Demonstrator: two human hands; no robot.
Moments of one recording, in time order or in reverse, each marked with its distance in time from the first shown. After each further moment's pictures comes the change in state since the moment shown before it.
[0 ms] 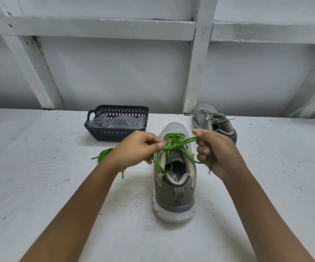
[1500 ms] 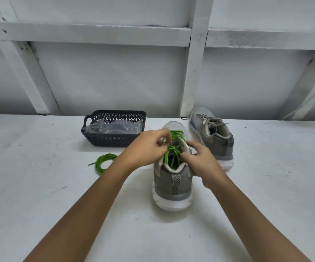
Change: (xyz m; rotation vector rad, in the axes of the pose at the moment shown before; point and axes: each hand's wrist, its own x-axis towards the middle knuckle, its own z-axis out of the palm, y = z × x) left_hand 0.027 0.009 0.012 0.404 0.011 0.149; right_hand 0.014 0.032 0.006 -0.644 0.055 -0.013
